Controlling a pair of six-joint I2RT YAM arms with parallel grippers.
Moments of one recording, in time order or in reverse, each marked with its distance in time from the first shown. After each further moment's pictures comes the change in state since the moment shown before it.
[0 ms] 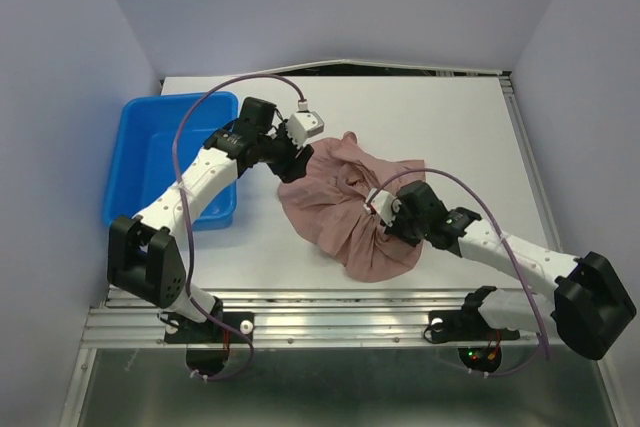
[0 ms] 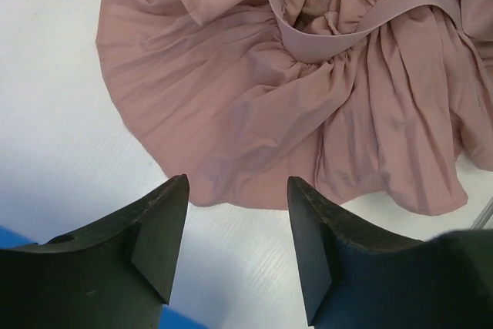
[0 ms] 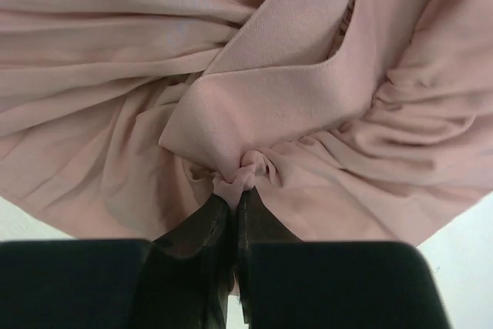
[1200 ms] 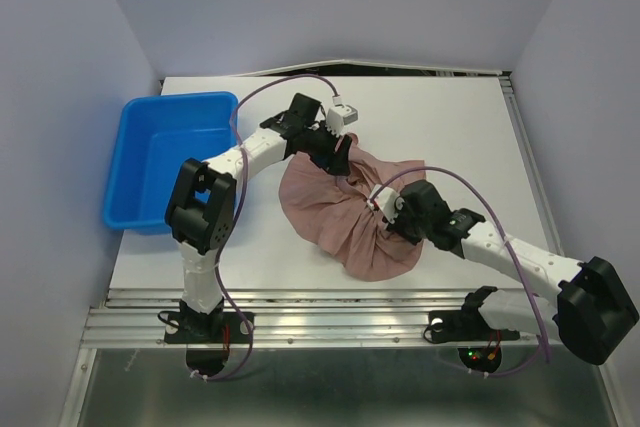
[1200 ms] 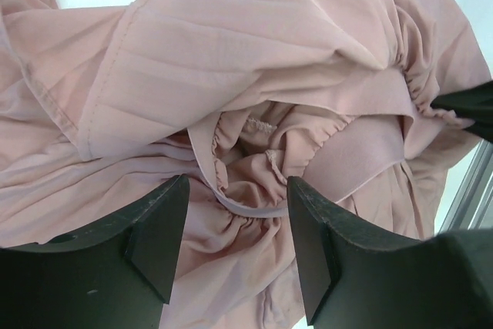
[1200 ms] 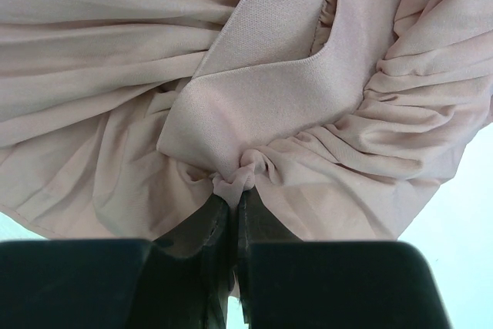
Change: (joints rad) left arm -0.125 0.447 0.235 0.184 0.174 -0.305; right arm -0.020 -0.029 -0.027 0.024 -0.009 0.028
